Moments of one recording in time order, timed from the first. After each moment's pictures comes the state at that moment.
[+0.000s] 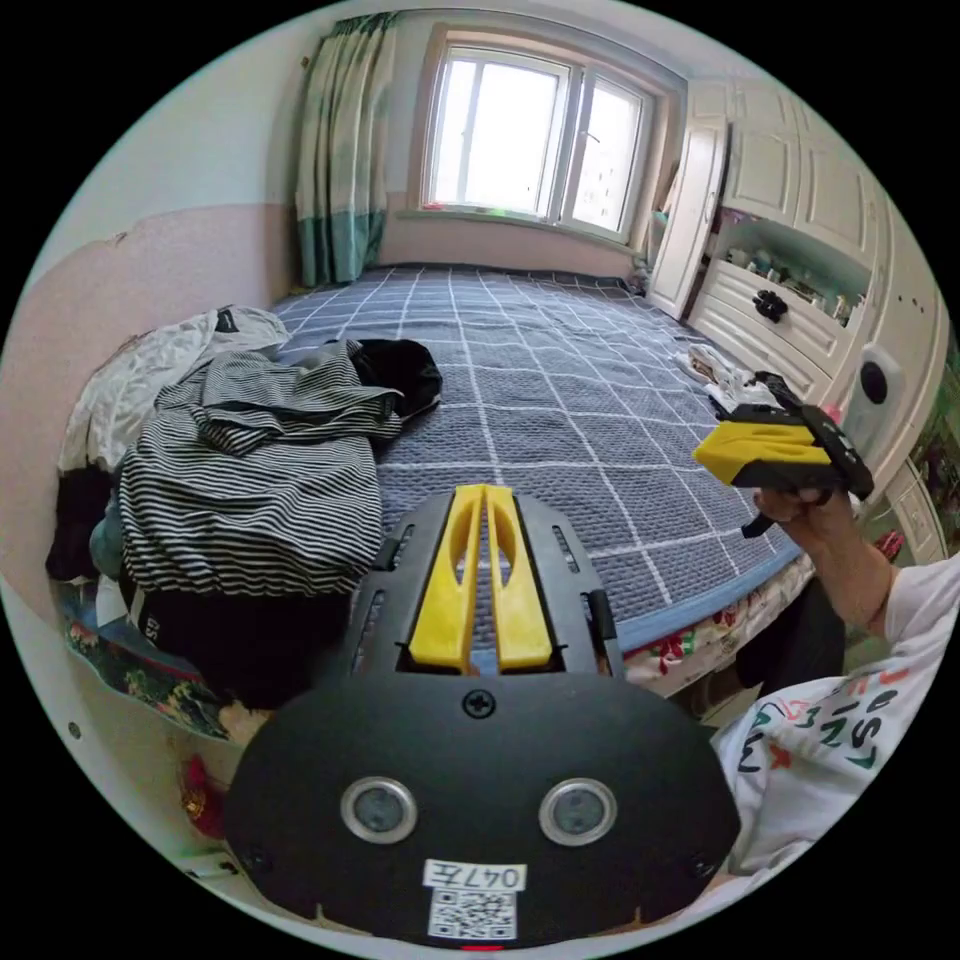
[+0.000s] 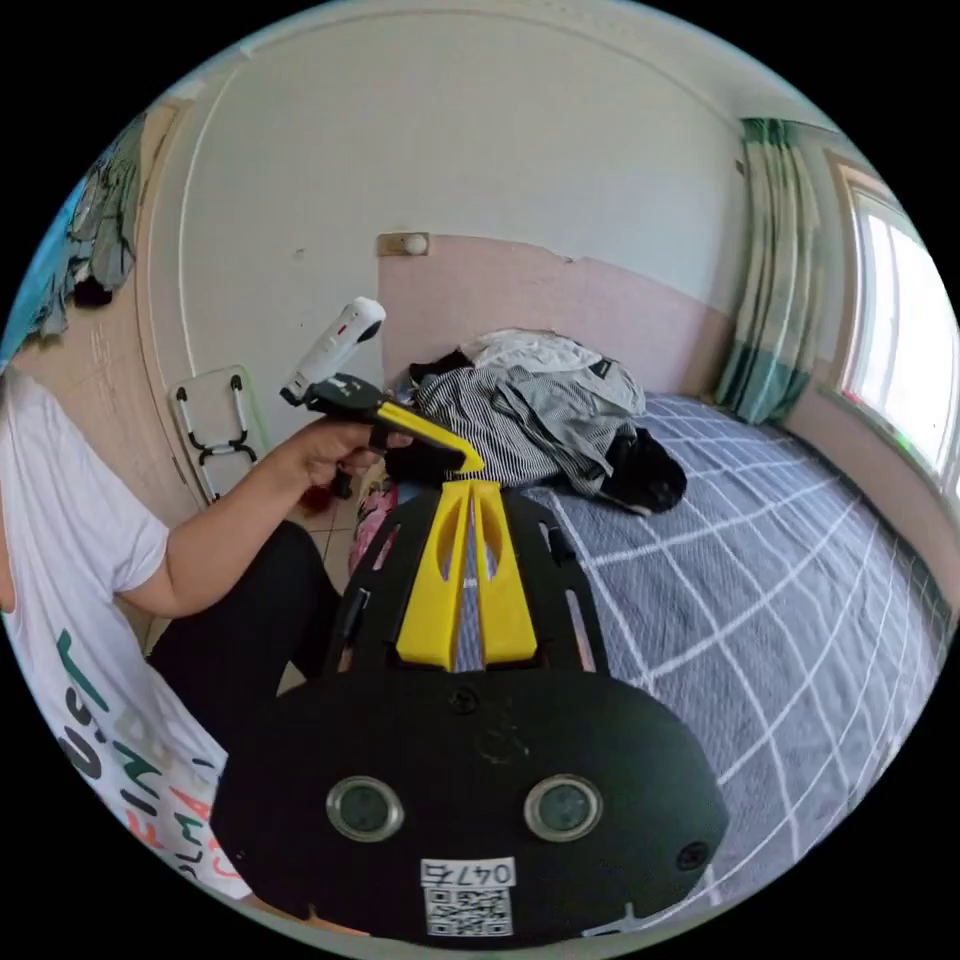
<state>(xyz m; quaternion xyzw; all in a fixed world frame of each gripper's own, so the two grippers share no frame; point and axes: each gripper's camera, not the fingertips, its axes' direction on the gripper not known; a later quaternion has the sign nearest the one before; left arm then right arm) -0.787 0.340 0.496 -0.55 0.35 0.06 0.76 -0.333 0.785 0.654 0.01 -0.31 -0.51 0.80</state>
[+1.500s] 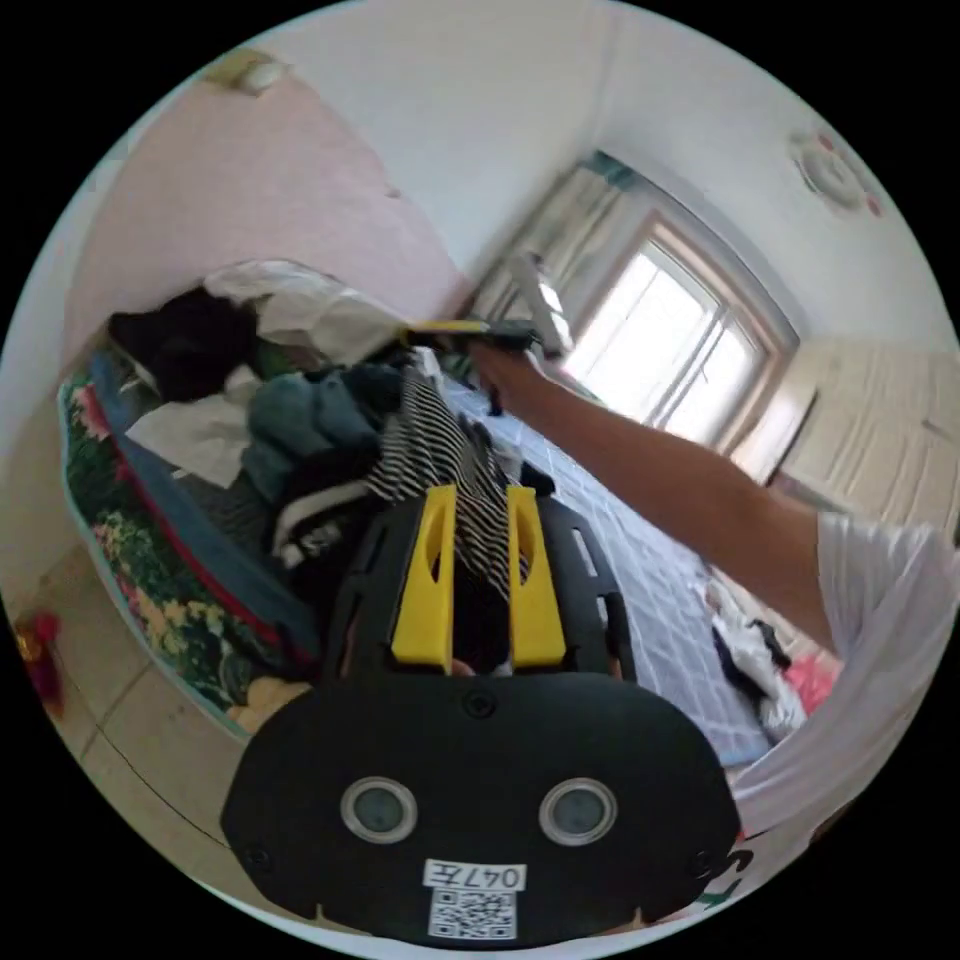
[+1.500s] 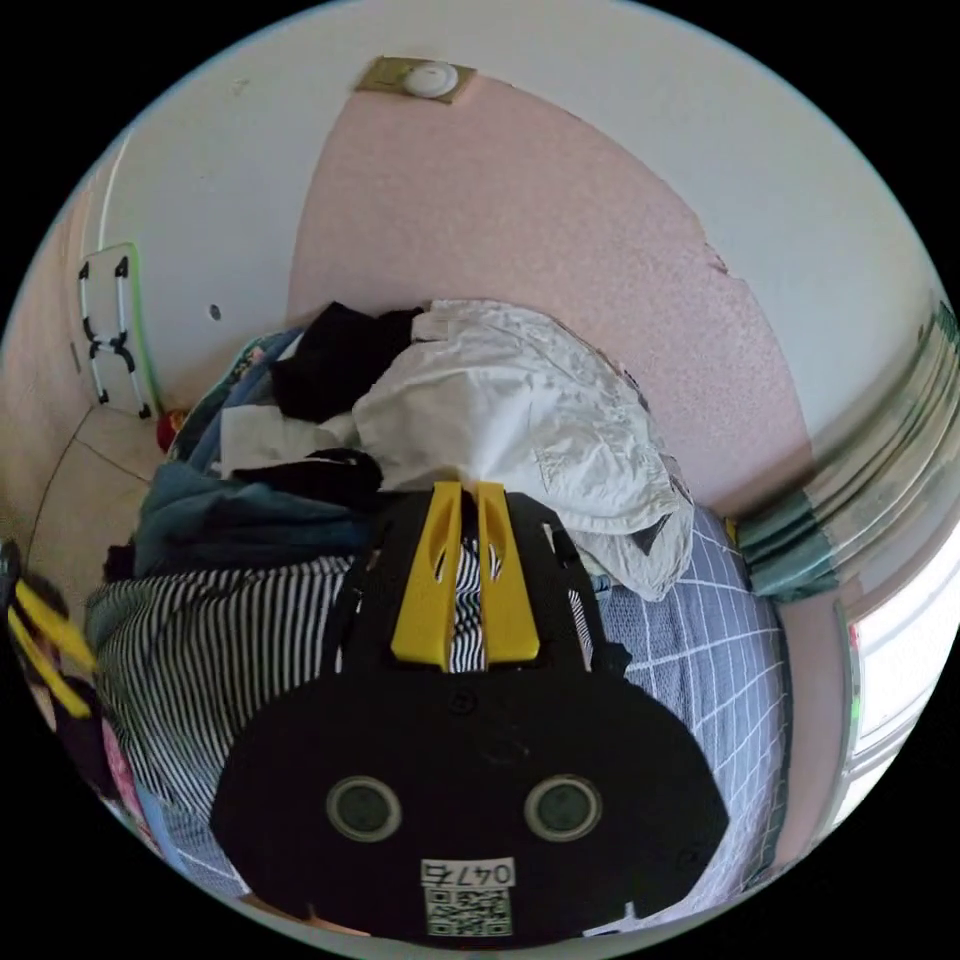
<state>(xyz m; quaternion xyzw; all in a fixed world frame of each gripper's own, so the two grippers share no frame) -1.231 0.387 0.617 -0.43 0.21 -0.23 0.85 -0.930 0.747 0.958 0.03 -0.19 -0.70 0.68</state>
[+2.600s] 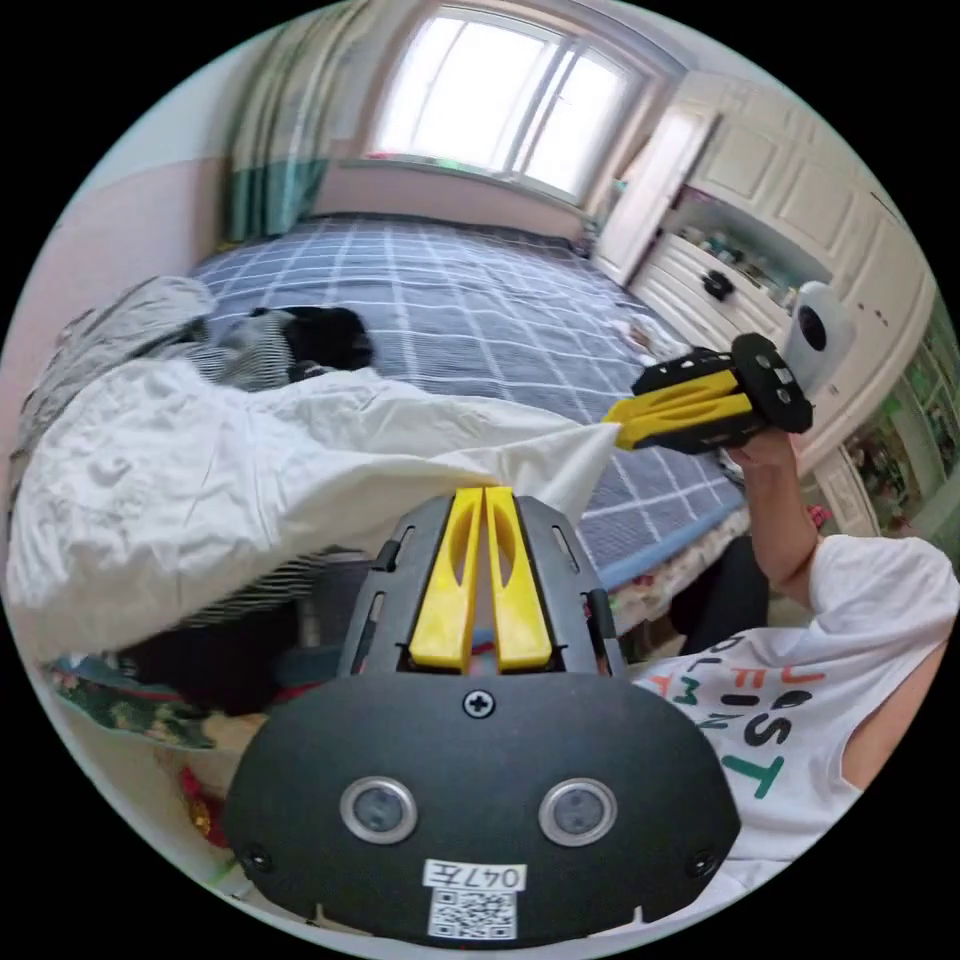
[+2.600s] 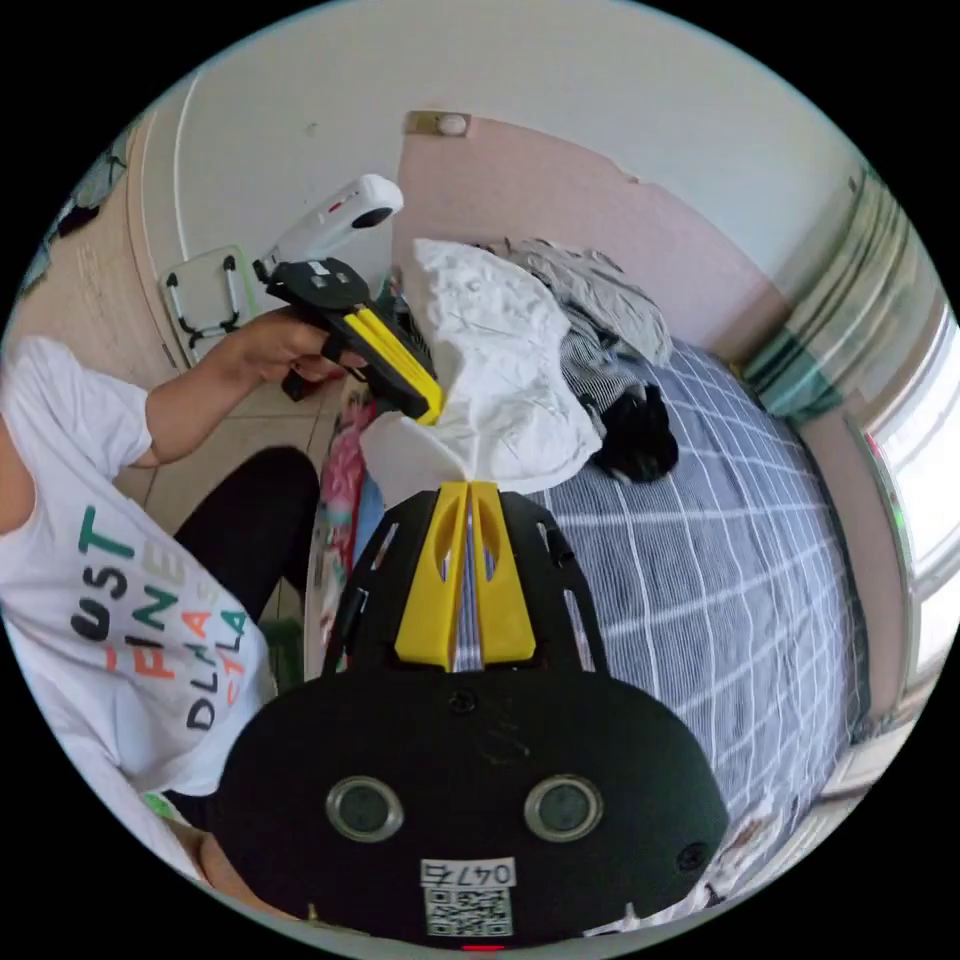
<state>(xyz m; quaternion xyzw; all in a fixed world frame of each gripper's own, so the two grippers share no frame) -1.000 0.314 0.667 -0.61 0.43 0.04 0.66 -0.475 0.700 0.724 -0.10 -0.20 -0.64 0.74</state>
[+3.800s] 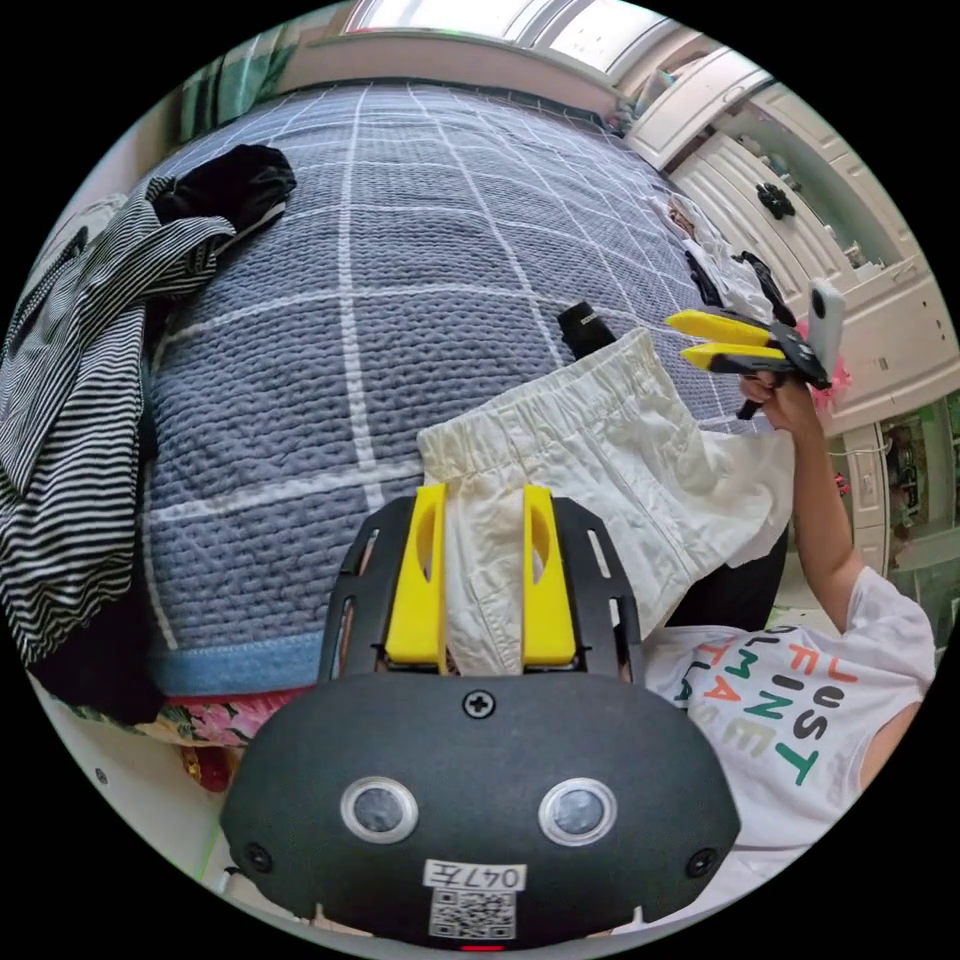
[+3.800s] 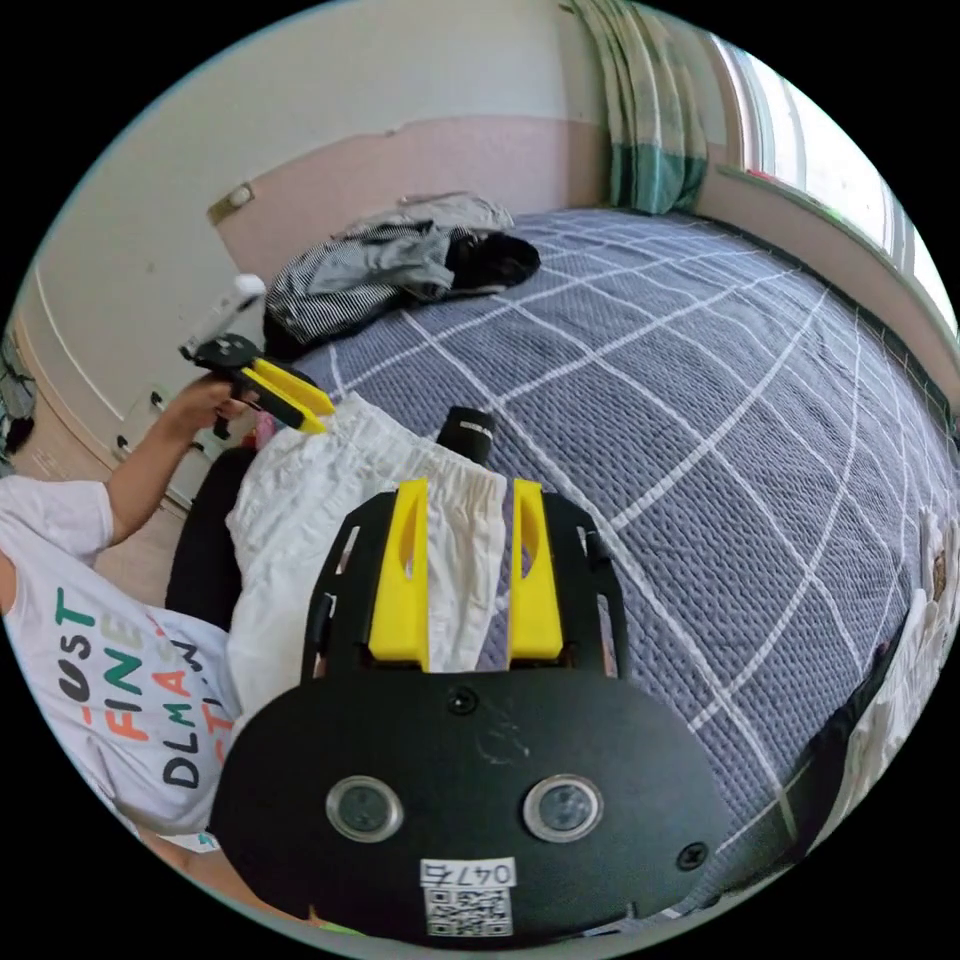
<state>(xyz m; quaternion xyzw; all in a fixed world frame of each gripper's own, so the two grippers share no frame) -0.754 0.377 0.573 -0.73 0.41 0.09 0.53 -0.081 0.648 0.698 -0.19 -0.19 -0.40 0.88</state>
